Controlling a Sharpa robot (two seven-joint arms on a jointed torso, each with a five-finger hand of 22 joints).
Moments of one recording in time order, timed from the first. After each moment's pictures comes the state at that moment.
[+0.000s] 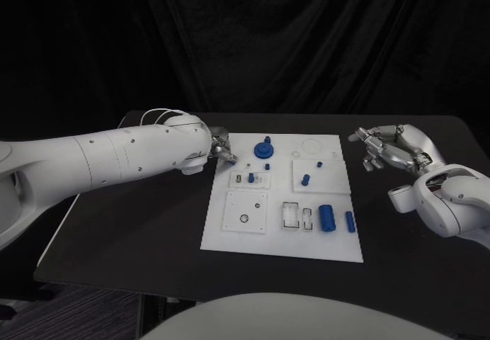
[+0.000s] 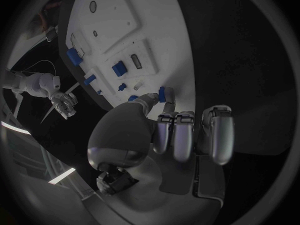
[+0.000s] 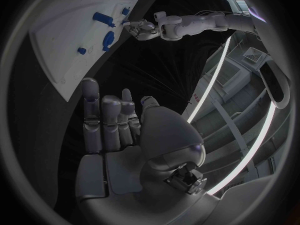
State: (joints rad) left arm 1.31 -0.63 -0.21 1.19 -1.13 0.02 -0.43; left_hand 1.18 0.02 0.29 0.12 0.44 1.01 0.03 0.17 1.18 1.47 -0.04 1.57 1.31 1.47 -0.09 1.57 1.31 0.03 1.45 0.03 1.47 1.31; right arm 1.25 -0.98 -0.25 1.54 -0.48 -0.50 0.44; right_hand 1.28 0.20 -0.16 0.29 0.57 0.88 0.13 0.28 0.16 0.99 0.06 1.28 0.94 1.24 0.00 1.20 0.88 0.16 1.13 0.11 0.78 1.15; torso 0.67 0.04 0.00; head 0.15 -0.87
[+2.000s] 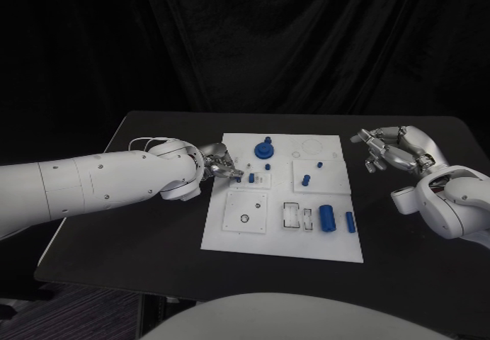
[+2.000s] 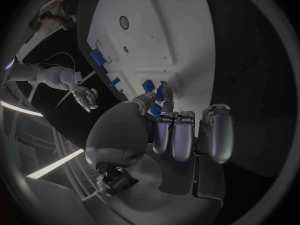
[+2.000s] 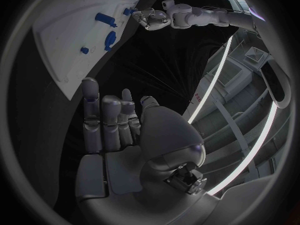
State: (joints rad) left arm 1.25 -0.81 -0.21 1.49 -1.07 -0.19 -0.37; left_hand 1.11 -0.01 0.34 0.13 0.32 1.05 0.03 0.17 1.16 1.47 -0.04 1.57 1.31 1.47 -0.09 1.57 1.31 0.05 1.44 0.02 1.45 1.31; right arm 1.25 -0.99 -0.25 1.54 -0.48 -0.50 0.42; right_hand 1.29 0.19 -0.14 0.28 0.57 0.88 0.13 0.28 0.16 0.99 0.06 1.28 0.93 1.23 0.00 1.20 0.88 0.16 1.12 0.11 0.77 1.15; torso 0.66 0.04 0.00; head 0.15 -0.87
